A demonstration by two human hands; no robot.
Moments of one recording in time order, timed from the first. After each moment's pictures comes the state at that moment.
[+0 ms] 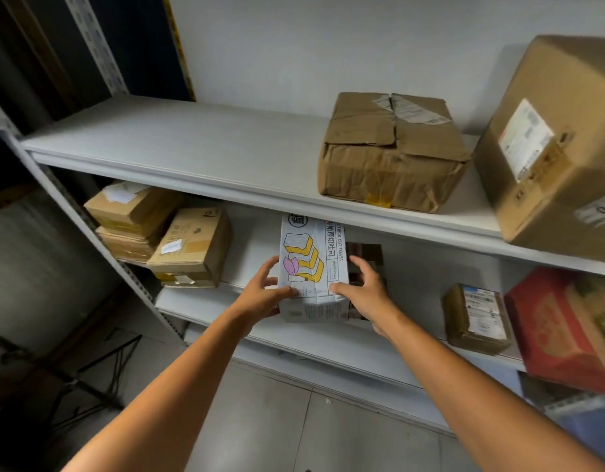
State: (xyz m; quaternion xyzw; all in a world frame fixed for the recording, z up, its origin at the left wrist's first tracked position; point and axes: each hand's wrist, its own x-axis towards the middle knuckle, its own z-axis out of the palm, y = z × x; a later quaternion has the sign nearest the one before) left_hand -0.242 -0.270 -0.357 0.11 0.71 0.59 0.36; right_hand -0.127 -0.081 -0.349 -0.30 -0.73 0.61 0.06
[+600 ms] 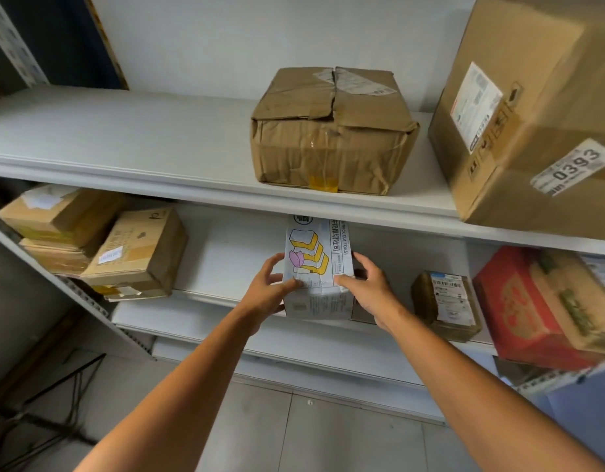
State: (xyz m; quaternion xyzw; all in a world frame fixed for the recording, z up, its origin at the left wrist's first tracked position) left_hand -0.223 -0.170 -0.398 0.15 0.70 0.59 0.37; right_hand -0.103 0.003 -0.392 -0.35 -0.71 0.60 0.11
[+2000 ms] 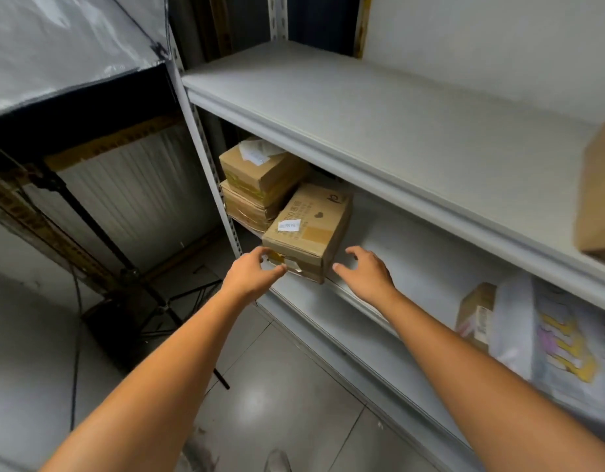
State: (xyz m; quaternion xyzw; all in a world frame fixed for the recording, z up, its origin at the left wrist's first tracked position) left_hand -0.401 -0.456 -0.398 -0.01 0.93 0.34 0.15; right_hand -0.372 -0.224 -0.405 -0.13 -0.92 0.36 -0.08
